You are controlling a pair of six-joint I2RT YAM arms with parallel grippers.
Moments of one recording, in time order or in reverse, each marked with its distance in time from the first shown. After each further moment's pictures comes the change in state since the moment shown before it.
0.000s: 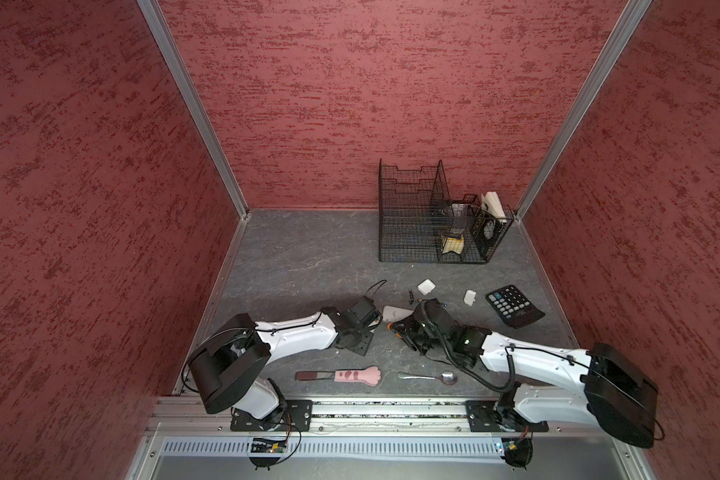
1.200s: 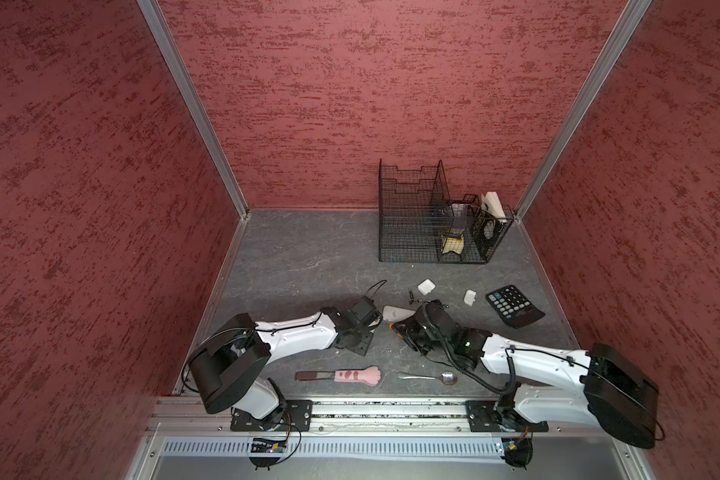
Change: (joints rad) left arm -0.002 0.001 0.000 0.000 -0.002 0.000; right arm 0.003 -0.006 -0.024 0.029 0.033 0.003
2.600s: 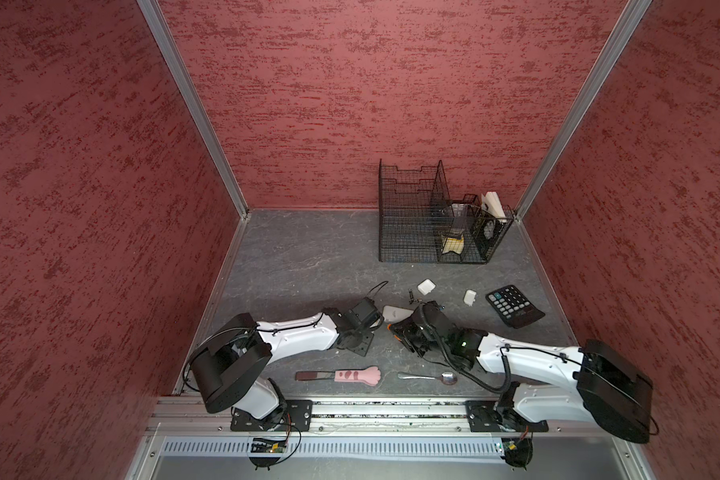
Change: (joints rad) left arm -0.015 0.007 0.003 0.000 -0.023 -0.003; right arm 0.016 0.039 0.007 0.031 -0.024 0.020
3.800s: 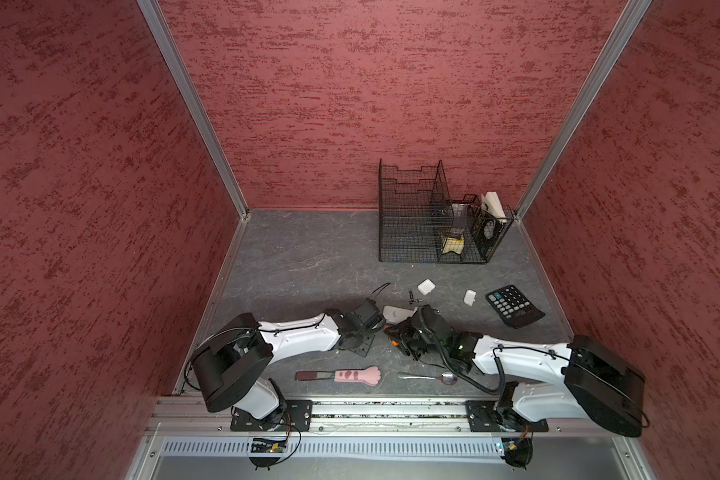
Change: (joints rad) left arm -0.021 0.008 0.007 -0.006 -0.031 -0.008; right arm 0.004 0.055 -0.038 0.148 -0.075 0.048
